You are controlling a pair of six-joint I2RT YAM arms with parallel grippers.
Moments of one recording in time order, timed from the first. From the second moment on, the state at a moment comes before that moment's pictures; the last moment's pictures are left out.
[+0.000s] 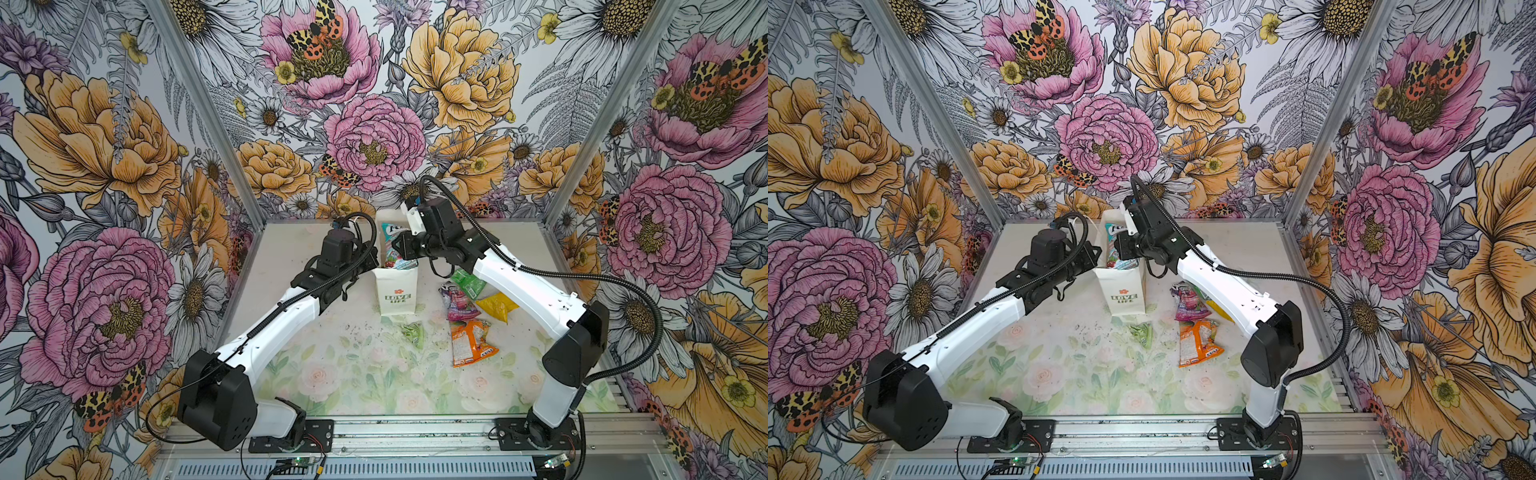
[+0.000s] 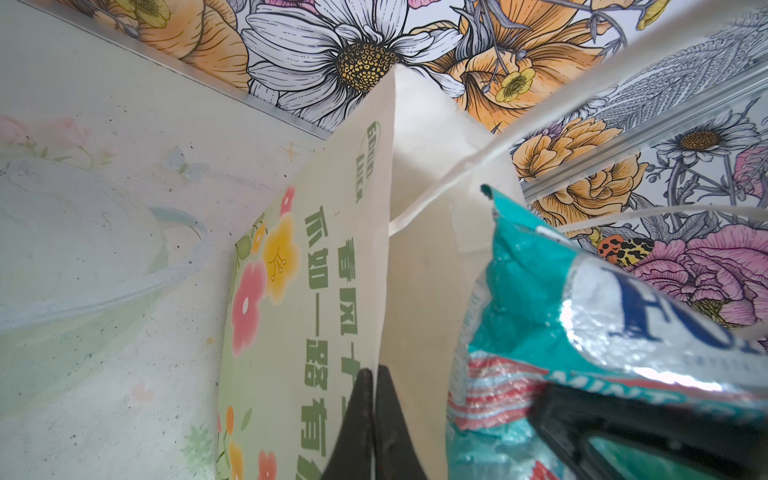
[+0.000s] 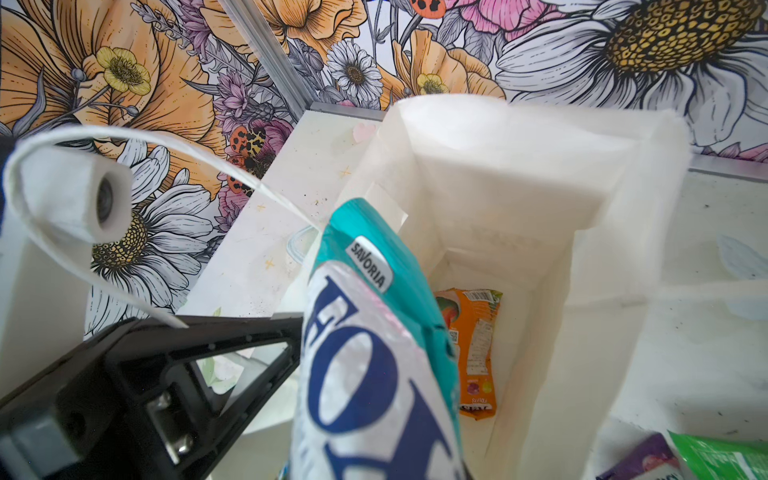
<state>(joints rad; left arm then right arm) -0.46 1.37 1.11 -0.18 0.05 -0.74 0.68 1.79 1.82 -0.68 -0.11 0.35</state>
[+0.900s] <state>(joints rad) -0.46 1.37 1.11 -0.18 0.05 -0.74 0.69 1.86 1.88 -0.69 -0.12 0.32</state>
